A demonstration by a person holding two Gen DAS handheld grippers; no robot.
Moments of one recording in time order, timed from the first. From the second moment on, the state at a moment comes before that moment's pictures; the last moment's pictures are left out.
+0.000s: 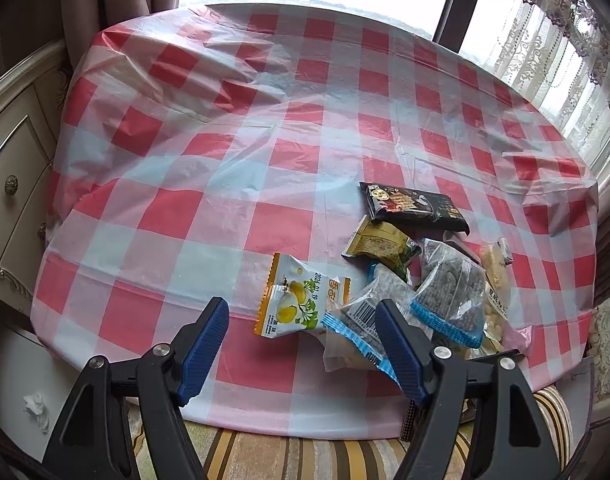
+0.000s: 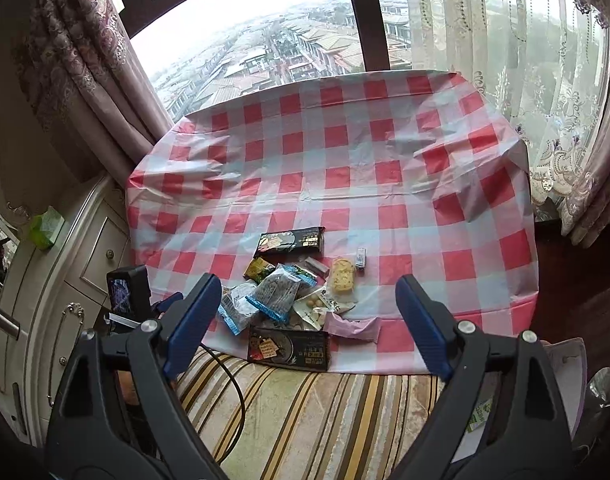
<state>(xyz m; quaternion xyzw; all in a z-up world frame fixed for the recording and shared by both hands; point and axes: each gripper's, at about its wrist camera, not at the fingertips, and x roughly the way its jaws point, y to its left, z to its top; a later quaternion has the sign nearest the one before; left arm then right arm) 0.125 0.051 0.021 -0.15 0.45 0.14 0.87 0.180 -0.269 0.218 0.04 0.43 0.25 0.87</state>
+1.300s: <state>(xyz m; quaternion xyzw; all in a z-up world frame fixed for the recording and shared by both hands) 0.217 -0.033 -0.013 -0.07 0.48 -0.09 0.87 0.255 -0.213 -0.023 -0.21 0.54 0.31 0.76</state>
